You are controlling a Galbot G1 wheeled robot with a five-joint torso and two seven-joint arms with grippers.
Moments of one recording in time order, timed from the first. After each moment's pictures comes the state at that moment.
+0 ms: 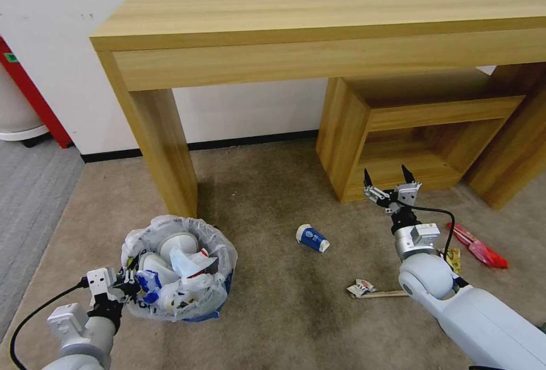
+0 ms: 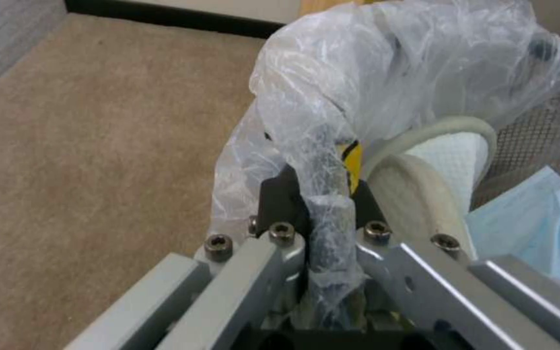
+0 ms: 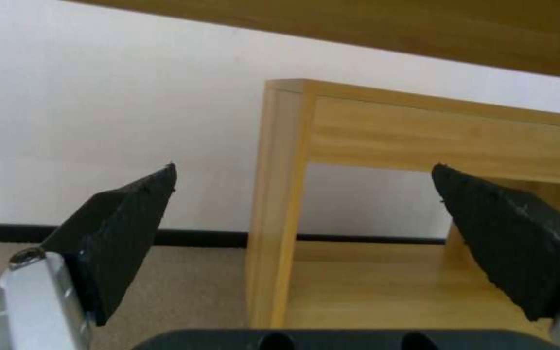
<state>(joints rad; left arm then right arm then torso) 1.73 -1.32 -0.82 -2.12 -0.54 0.27 -0.06 -0.99 0.77 0.01 1.68 0.52 0.34 0.47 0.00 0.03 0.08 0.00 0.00</state>
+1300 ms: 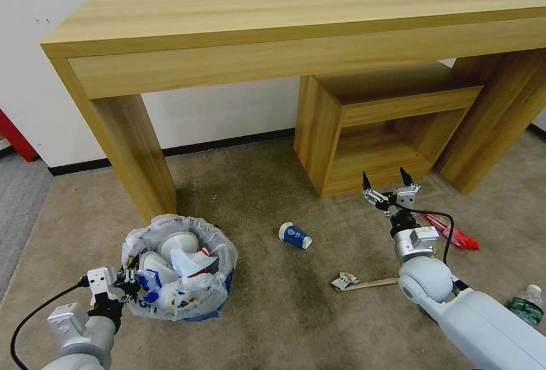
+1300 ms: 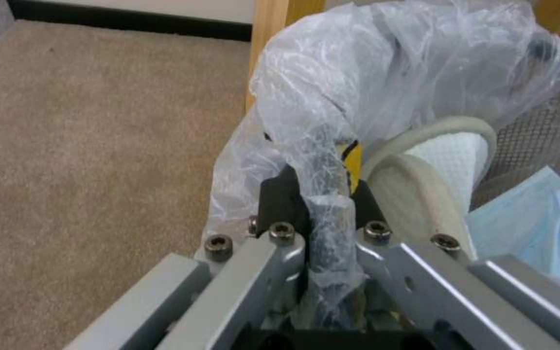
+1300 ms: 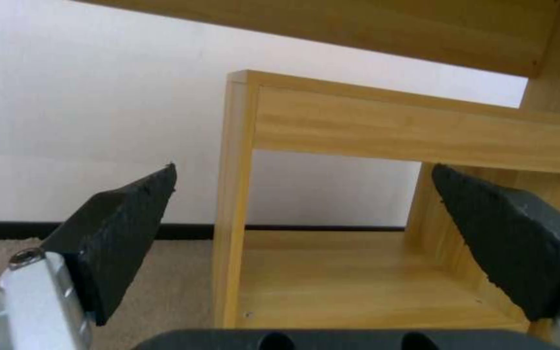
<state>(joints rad) 1.73 -1.31 -0.81 -2.13 -0.54 0.27 -0.06 -1.01 0.77 0.01 1.69 0.51 0.35 0.47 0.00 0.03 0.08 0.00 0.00</state>
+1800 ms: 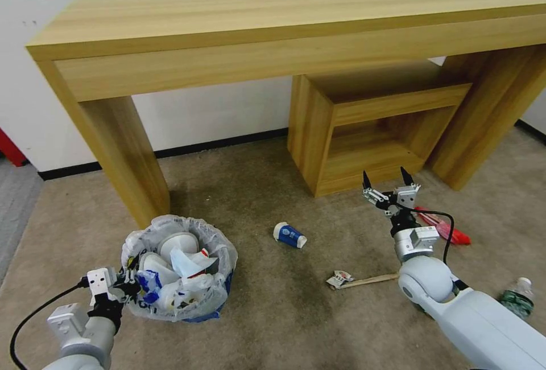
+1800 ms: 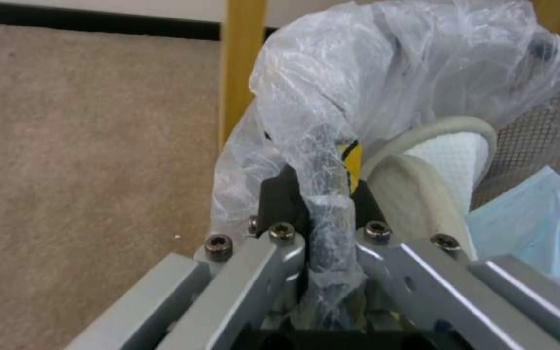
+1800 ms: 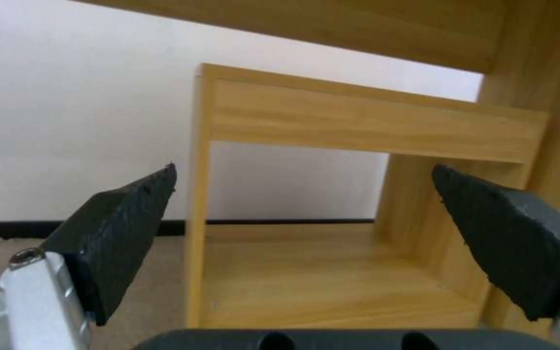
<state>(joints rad) 1.73 -1.32 -0.81 -2.13 -0.54 0.27 -0.06 -1.01 0.78 0.02 1.68 0.51 0.35 0.47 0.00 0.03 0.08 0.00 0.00</state>
